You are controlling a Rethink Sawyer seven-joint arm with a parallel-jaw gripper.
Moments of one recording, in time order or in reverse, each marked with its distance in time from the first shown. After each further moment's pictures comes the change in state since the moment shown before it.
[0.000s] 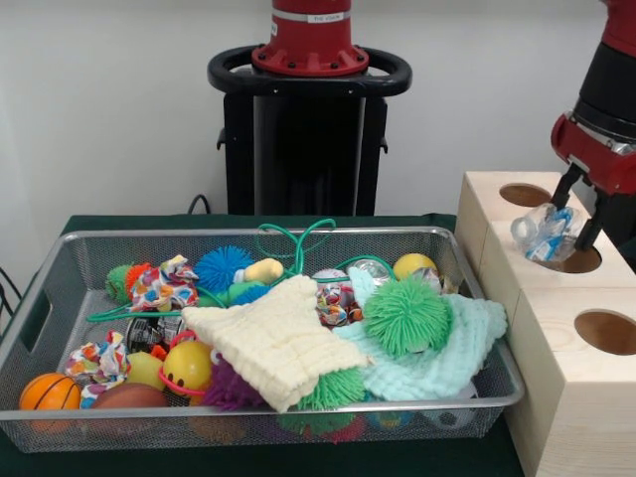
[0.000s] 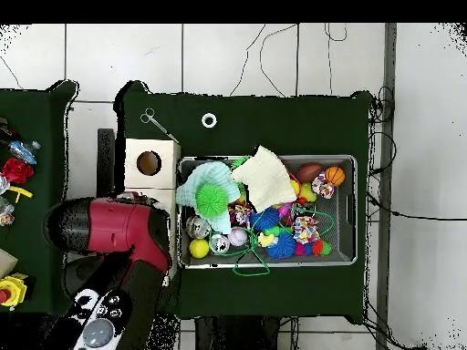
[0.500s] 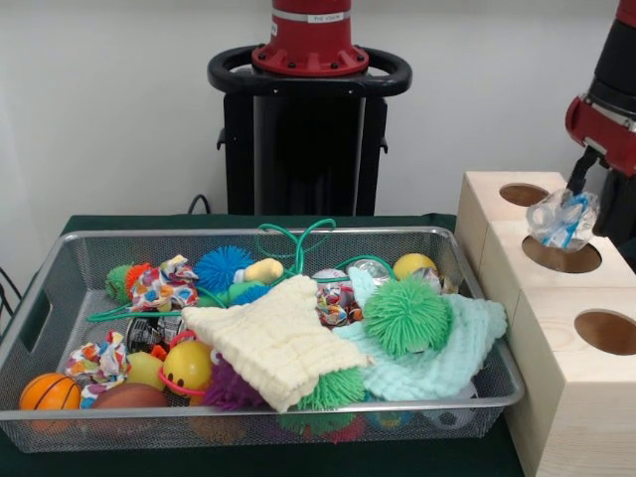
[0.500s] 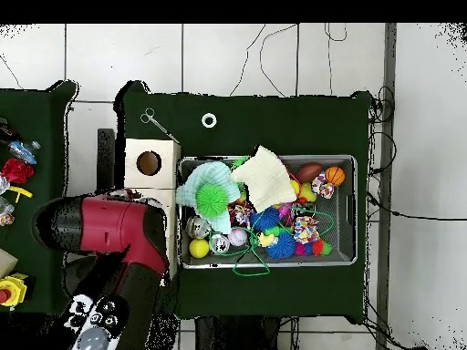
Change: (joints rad) arm 0.000 -0.034 -0.002 -0.020 0.002 0.045 0.000
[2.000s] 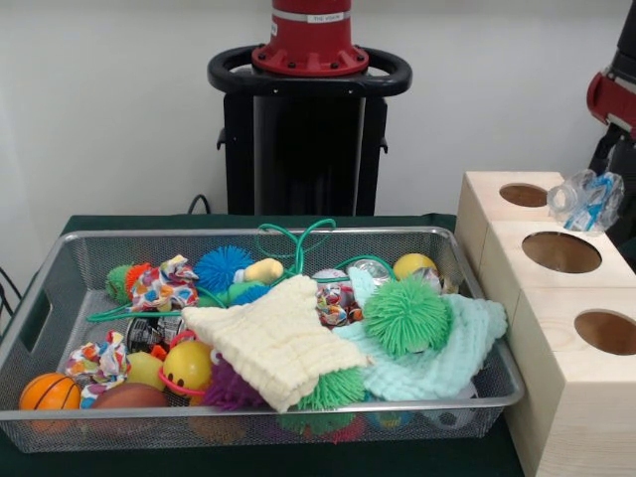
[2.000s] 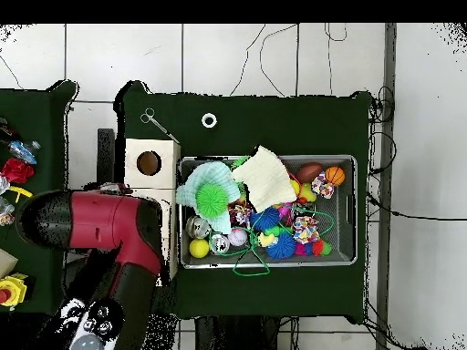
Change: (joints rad) arm -0.004 -0.027 -0.001 -0.031 0.002 0.043 0.000
